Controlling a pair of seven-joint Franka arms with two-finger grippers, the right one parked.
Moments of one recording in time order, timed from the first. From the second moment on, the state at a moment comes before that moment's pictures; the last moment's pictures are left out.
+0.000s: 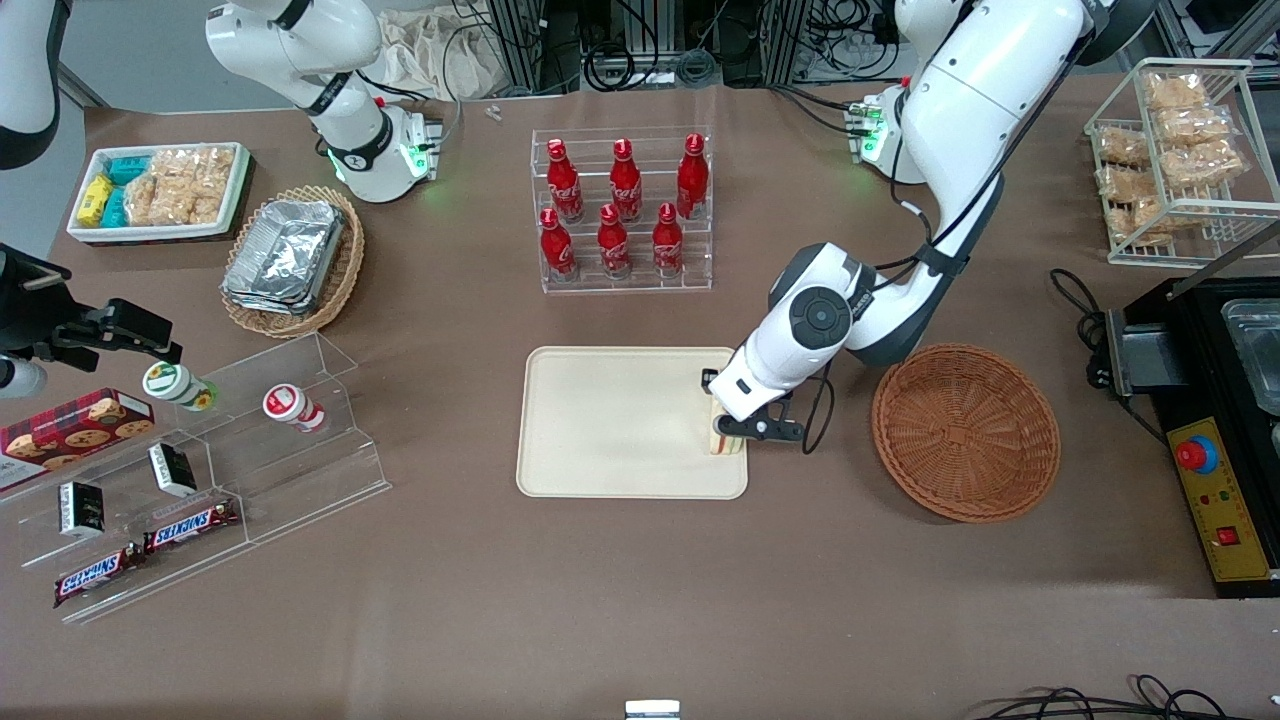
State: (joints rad) arm -0.20 0.57 -0.41 -1.84 0.04 2.47 -0.51
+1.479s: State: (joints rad) arm -0.06 0.04 -0.04 -1.44 0.01 1.37 -0.17
